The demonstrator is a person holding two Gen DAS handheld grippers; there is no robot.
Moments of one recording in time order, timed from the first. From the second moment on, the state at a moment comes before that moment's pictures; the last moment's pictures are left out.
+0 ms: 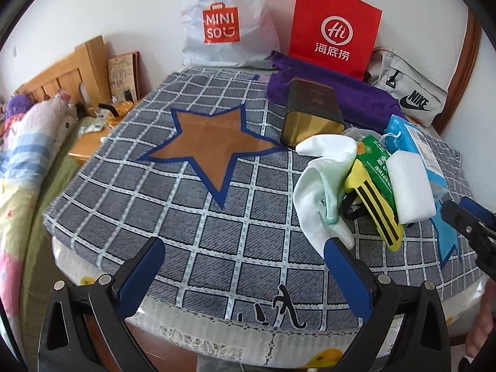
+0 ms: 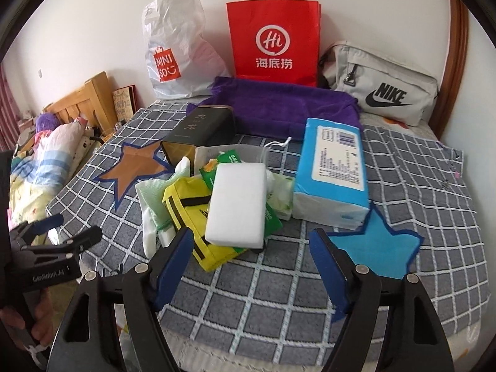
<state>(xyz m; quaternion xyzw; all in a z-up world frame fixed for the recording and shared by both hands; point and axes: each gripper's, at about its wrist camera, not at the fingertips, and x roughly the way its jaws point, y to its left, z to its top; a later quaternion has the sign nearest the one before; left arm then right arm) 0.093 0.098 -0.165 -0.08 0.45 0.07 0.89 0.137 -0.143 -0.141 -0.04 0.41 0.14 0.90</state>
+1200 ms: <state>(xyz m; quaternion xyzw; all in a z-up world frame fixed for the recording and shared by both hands) 0.177 0.083 -0.193 -0.15 0.45 -0.05 0.88 0.144 -0.192 -0.165 -0.07 0.44 0.10 0.89</state>
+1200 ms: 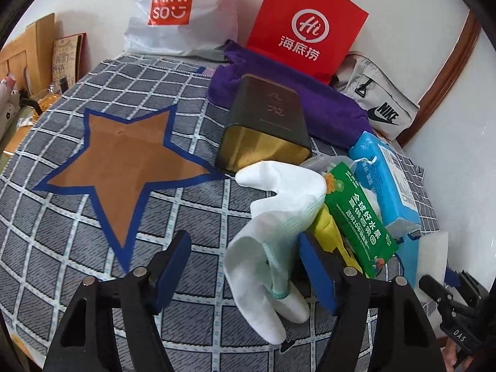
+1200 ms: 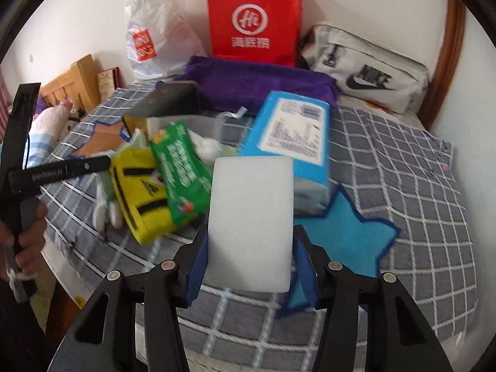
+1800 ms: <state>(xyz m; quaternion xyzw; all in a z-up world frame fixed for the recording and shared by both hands) 0.173 0.079 -0.170 -0.16 0.45 -0.05 0.88 0.156 -0.226 -0.204 -0.04 0.50 0.08 0.86</state>
